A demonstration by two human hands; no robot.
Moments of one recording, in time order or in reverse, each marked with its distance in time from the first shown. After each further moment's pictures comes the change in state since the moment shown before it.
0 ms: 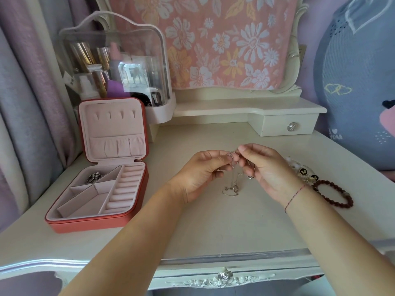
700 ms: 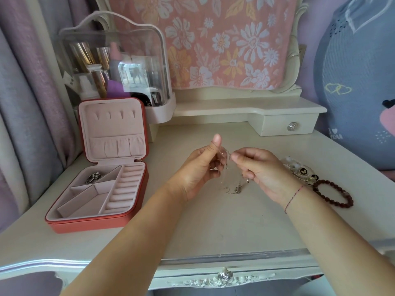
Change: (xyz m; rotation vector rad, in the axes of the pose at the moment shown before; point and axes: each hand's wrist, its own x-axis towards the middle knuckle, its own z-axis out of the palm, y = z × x) left_hand 0.000 0.005 0.000 -0.029 0.087 0.014; right_hand -0.001 0.004 0.002 -0.145 -0.052 -0.001
